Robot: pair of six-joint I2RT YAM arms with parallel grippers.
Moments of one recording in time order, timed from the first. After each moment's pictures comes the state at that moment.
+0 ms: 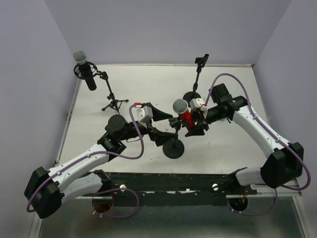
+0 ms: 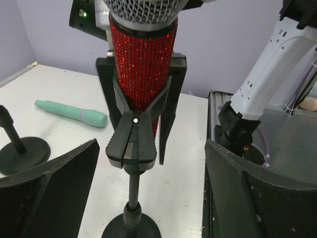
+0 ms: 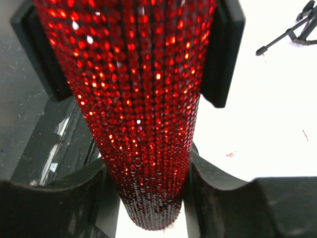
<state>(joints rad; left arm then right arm) -0.77 1.00 0.61 0.60 0.60 -0.23 0.38 1.38 1.16 -0.95 -1.24 -1.14</state>
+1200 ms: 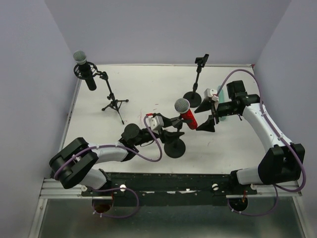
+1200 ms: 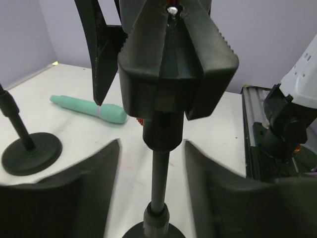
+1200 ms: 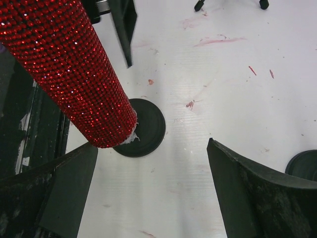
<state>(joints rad) -0.84 1.39 0.44 1.21 0.45 -0.15 0.14 1.39 1.16 -0.94 -1.19 -1.11</state>
